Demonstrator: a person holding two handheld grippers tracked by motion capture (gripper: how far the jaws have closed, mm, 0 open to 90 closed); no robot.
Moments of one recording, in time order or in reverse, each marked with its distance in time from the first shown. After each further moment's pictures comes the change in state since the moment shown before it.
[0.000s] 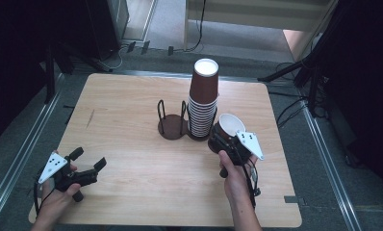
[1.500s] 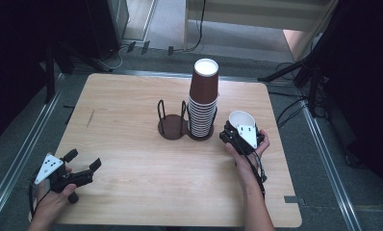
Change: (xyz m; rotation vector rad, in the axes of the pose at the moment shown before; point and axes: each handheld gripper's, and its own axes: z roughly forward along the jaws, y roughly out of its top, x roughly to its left) left arm 0.011 -0.006 -0.003 0.019 0.041 -0.002; right arm -0.046 -0.033 0.068 -0.012 -0.172 -0.254
